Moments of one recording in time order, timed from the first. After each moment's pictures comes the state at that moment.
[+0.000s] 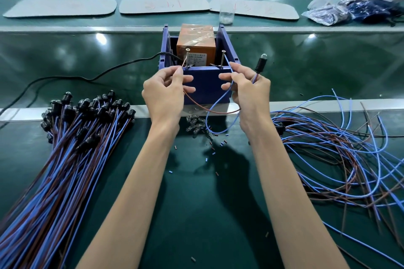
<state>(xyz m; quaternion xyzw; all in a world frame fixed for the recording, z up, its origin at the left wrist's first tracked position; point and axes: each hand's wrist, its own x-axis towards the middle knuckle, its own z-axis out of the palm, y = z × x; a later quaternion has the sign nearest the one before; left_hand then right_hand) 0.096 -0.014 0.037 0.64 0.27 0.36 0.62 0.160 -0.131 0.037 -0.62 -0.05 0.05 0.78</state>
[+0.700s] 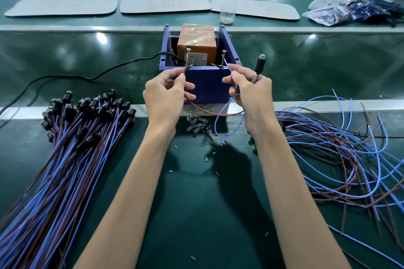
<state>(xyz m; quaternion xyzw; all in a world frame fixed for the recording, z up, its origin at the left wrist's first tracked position) 0.086 -0.013 0.038 0.67 0.24 0.32 0.63 0.160 -0.138 0.038 -0.63 -0.07 0.06 0.77</state>
